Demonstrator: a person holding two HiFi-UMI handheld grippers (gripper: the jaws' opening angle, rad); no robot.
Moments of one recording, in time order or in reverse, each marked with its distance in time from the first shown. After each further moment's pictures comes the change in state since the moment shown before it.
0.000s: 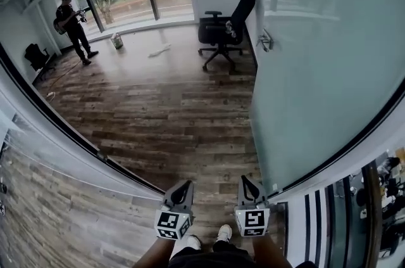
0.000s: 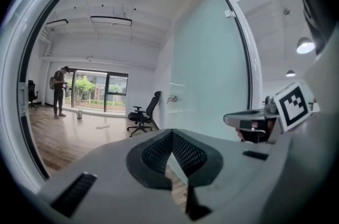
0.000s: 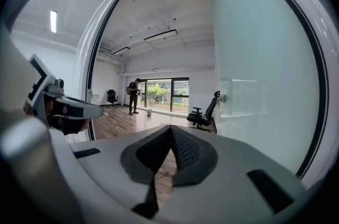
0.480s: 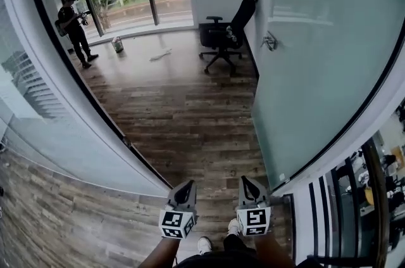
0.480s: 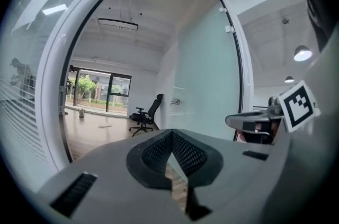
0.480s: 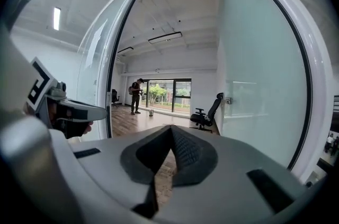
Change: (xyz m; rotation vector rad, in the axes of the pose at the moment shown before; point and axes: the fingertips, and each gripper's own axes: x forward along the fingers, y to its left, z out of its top) left arm -0.129 0.051 -0.015 -0.030 -0.033 0.001; right arm -0.063 0.134 0.009 -0.029 -0.005 -0.009
